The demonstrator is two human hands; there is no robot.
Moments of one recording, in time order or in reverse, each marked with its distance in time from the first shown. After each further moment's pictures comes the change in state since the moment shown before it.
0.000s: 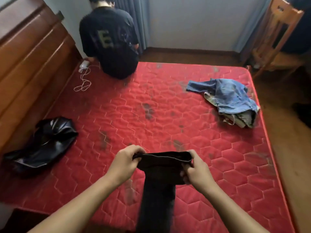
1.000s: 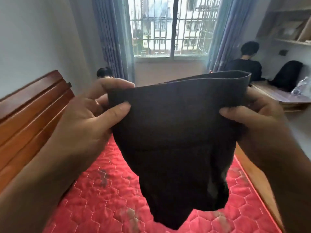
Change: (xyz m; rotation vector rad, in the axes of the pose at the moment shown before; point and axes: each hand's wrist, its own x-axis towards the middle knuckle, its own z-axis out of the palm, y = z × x) left_hand -0.282 0.222 -0.258 -0.773 0.190 0.655; right_hand -0.389 -0.212 -0.078 0.537 0.248 -0.963
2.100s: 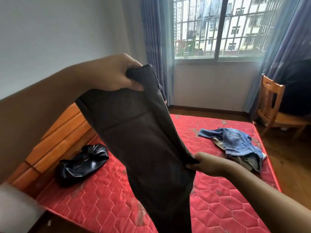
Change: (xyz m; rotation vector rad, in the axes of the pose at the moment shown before) left_hand 0.129 0.027 0.060 1.159 -0.358 -0.197; right_hand 0.051 0.230 -0.103 -0.779 -1.025 0.500
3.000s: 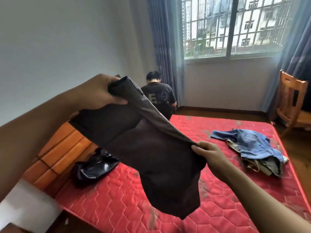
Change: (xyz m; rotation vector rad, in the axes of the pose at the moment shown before) left_hand -0.035 -0.051 0.011 -0.154 0.170 -0.204; right_hand 0.028 -0.013 0.017 1.003 0.408 -0.250
